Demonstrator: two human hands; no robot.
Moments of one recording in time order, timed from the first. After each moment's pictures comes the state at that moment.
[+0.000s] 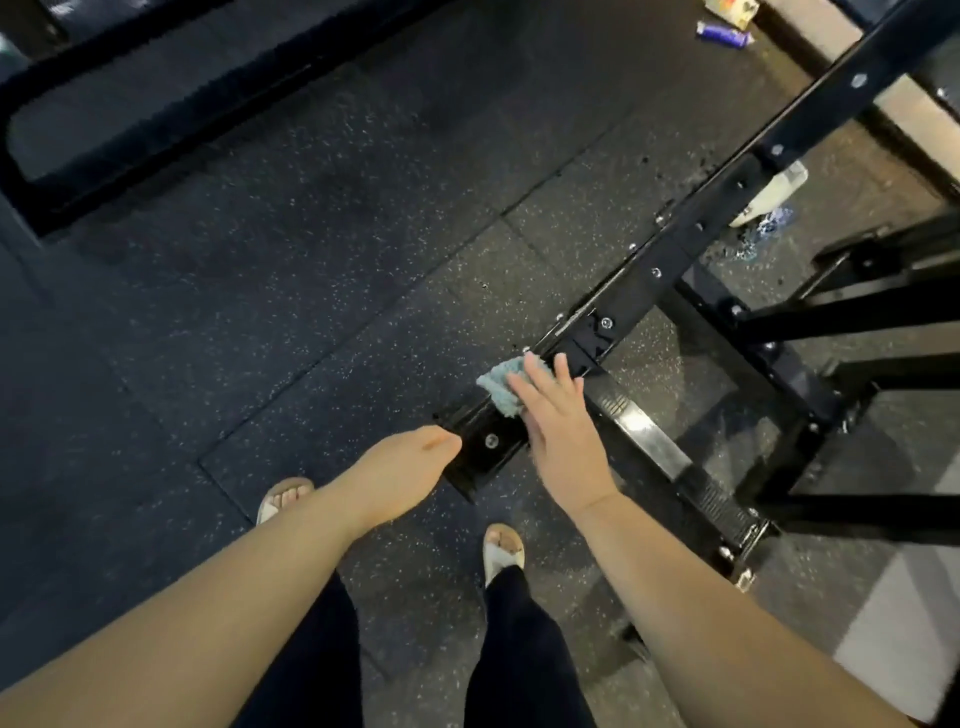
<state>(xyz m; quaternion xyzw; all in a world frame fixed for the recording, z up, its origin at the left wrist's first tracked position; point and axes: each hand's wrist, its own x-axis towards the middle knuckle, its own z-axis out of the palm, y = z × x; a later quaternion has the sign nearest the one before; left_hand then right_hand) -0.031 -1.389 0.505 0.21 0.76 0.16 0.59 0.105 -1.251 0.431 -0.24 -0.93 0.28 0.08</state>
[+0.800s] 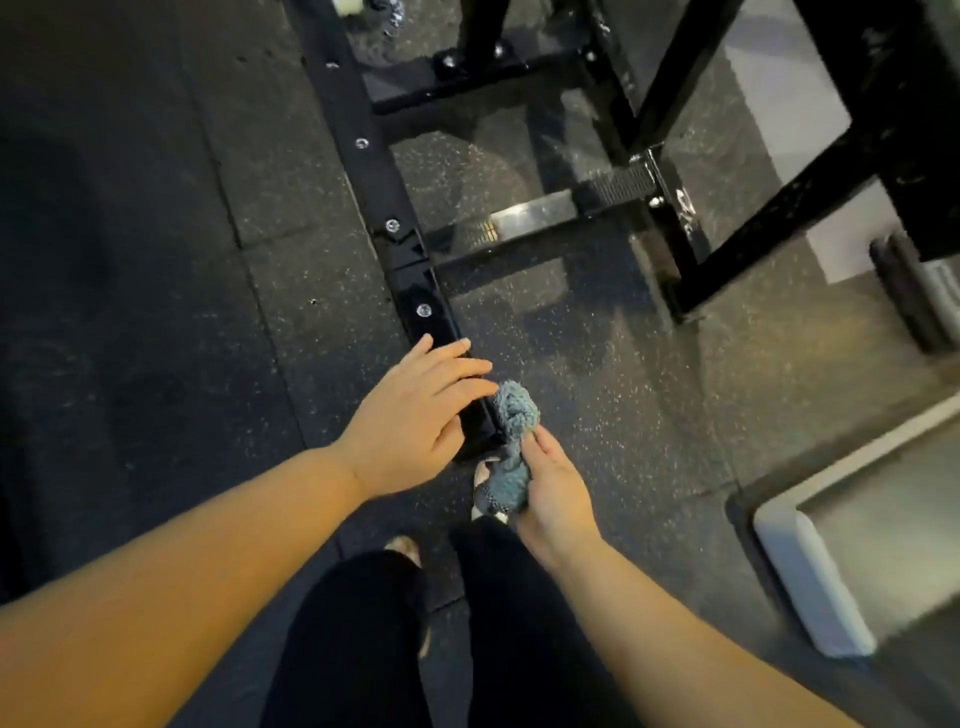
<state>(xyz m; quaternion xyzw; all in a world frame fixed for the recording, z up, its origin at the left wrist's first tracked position) -0.088 -1.304 0.483 0.92 0.29 0.00 0.28 0.043 -1.421 0.453 -0.61 0.05 0.63 0.48</state>
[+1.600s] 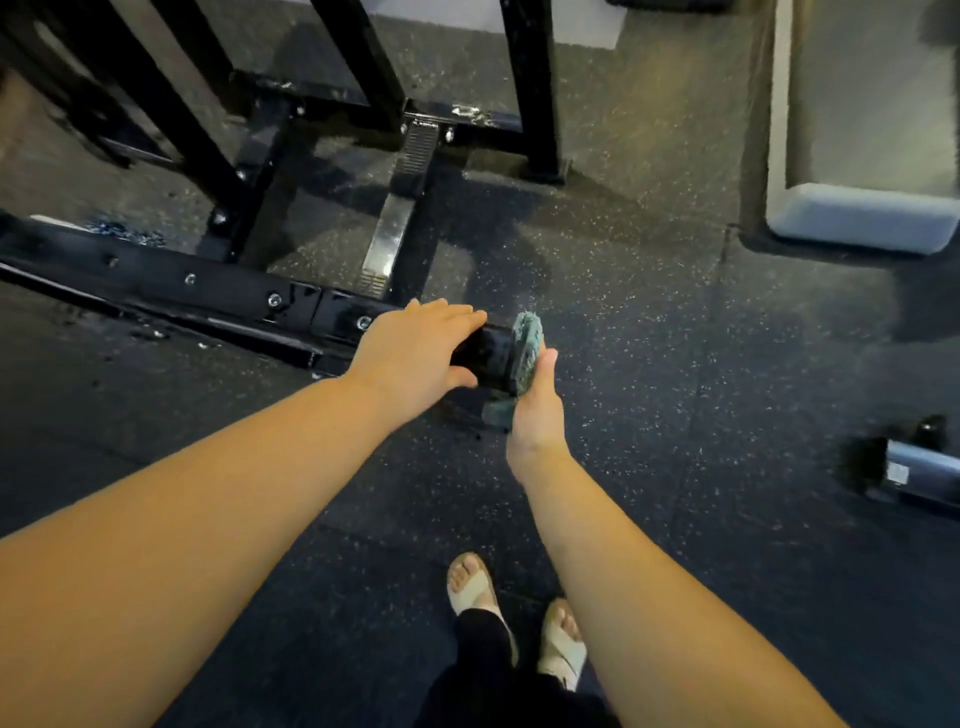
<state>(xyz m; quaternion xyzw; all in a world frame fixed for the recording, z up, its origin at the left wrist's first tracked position) -0.058 -1.250 0.478 0.98 -0.06 -0.21 0.04 -0.072 -1.375 0.416 -0.54 0.27 0.30 0.74</state>
